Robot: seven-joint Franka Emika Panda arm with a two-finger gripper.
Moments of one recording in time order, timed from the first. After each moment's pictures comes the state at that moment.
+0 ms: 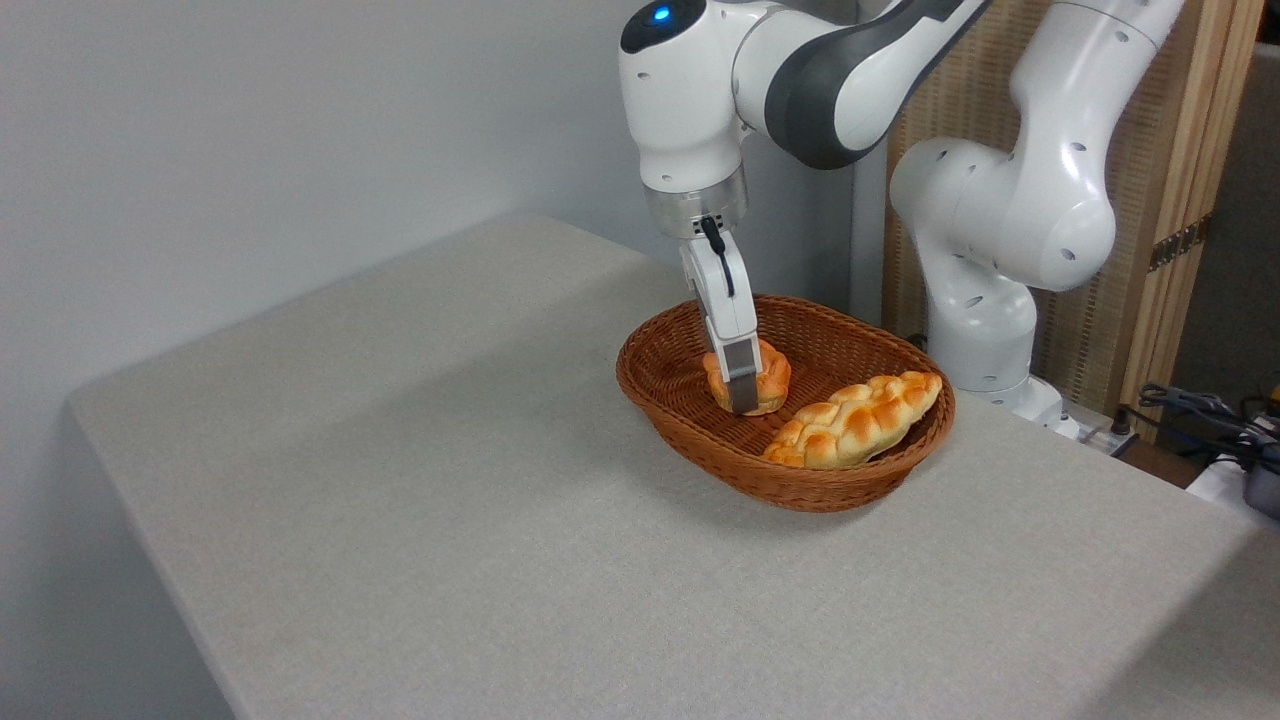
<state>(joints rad) -0.22 -0.64 -0.04 -2.68 -0.13 1.90 1.11</state>
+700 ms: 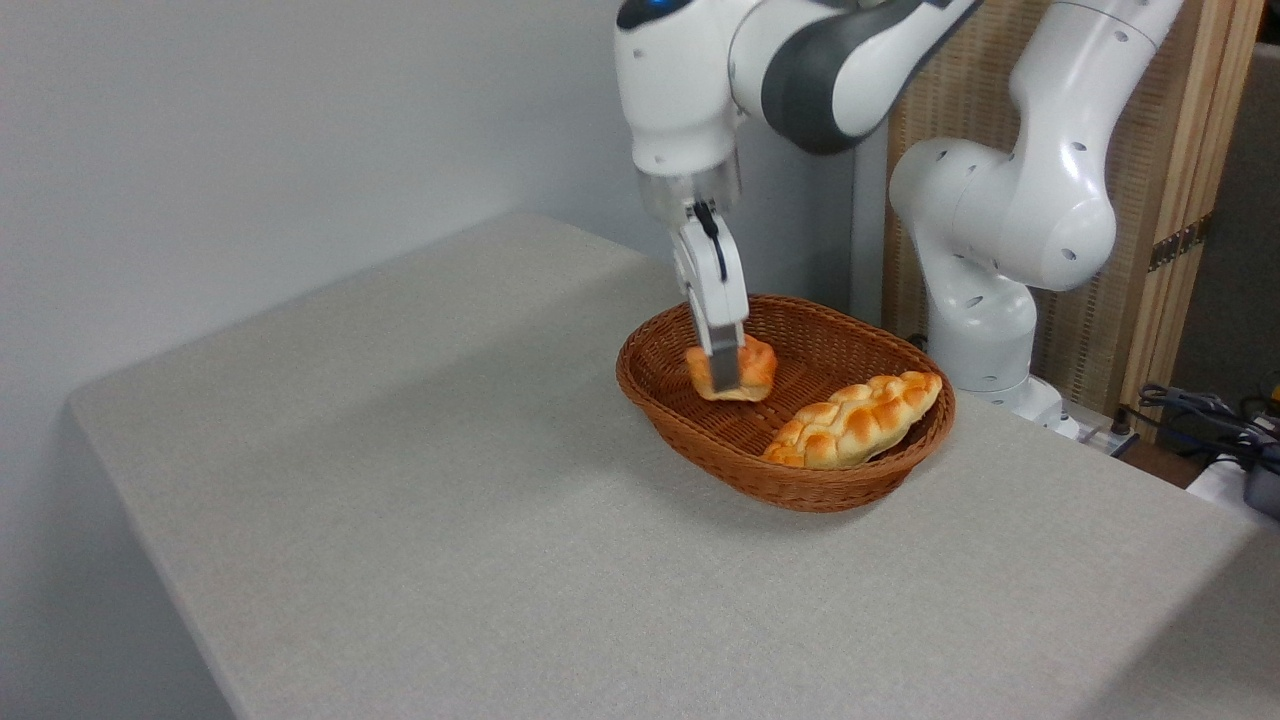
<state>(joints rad) -0.21 -0.64 -0.04 -2.63 -0.13 1.90 1.09</state>
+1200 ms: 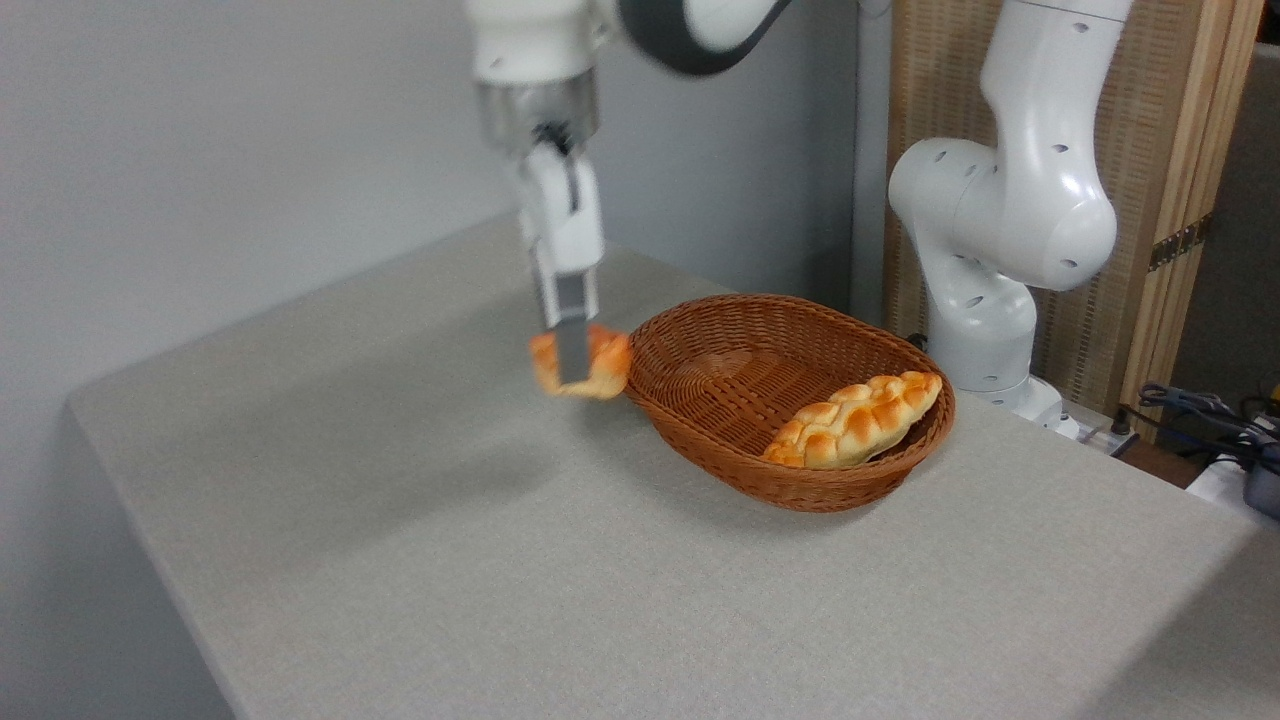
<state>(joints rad) -0.20 -0.27 -0.03 -2.16 -0.03 1.97 0.95</state>
